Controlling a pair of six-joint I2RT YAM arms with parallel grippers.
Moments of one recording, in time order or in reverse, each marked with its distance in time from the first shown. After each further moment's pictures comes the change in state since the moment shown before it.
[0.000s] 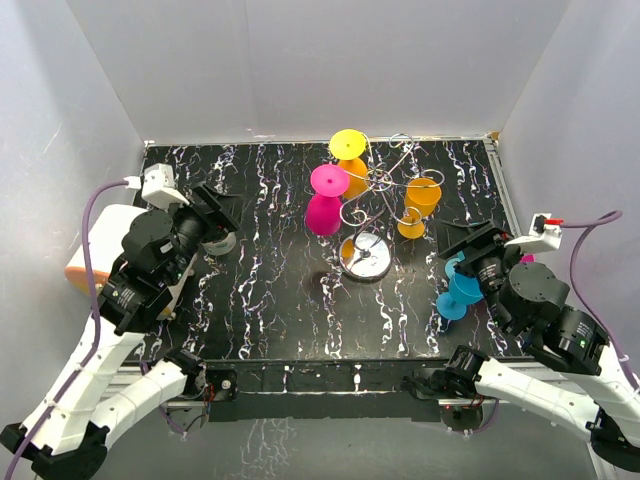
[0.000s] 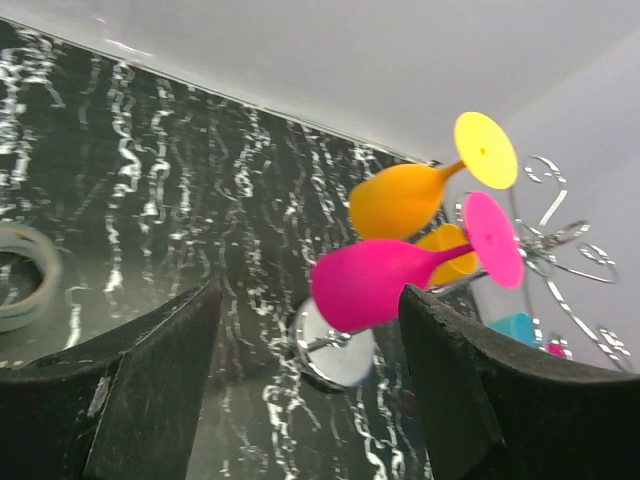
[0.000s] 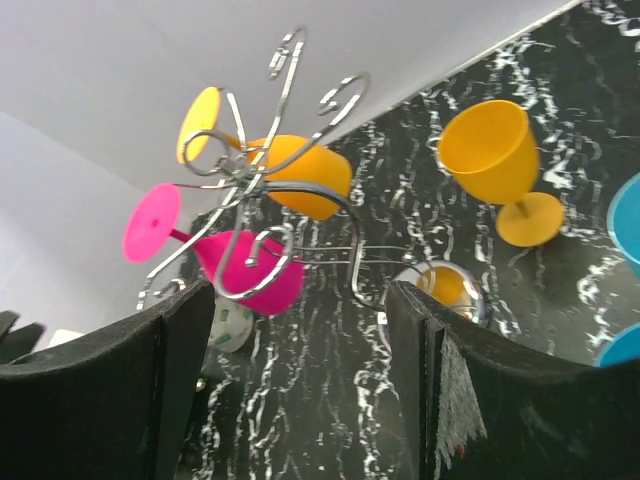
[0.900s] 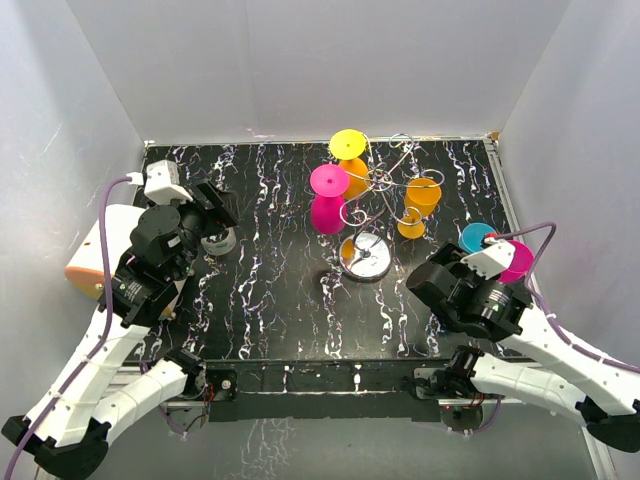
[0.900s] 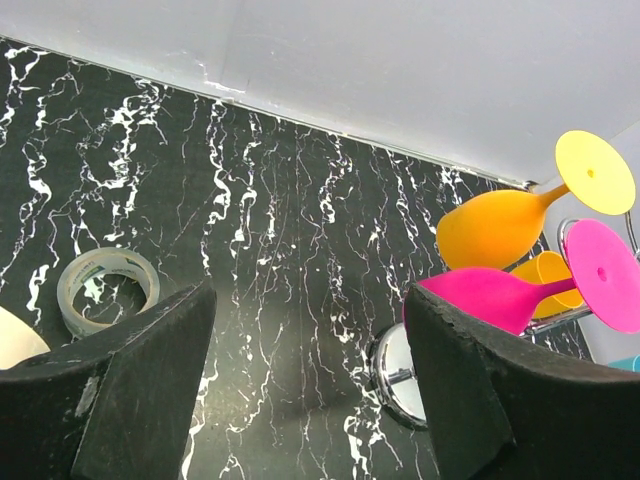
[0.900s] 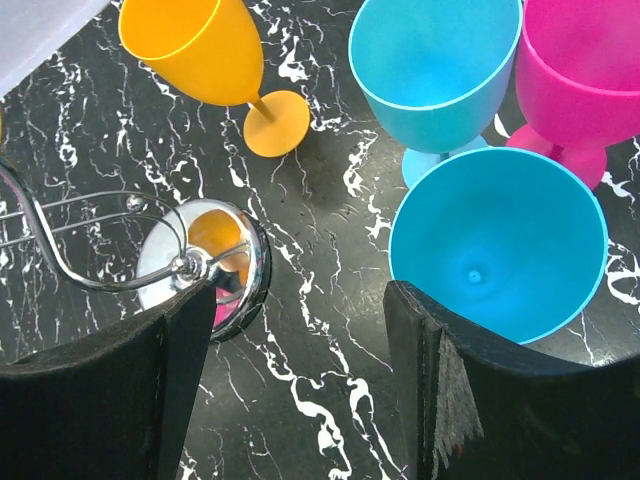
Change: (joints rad) left arm 0.002 0.014 -0.011 -0.002 -0.189 0.170; right arm 0.000 0.259 -0.140 -0.557 0.244 0.590
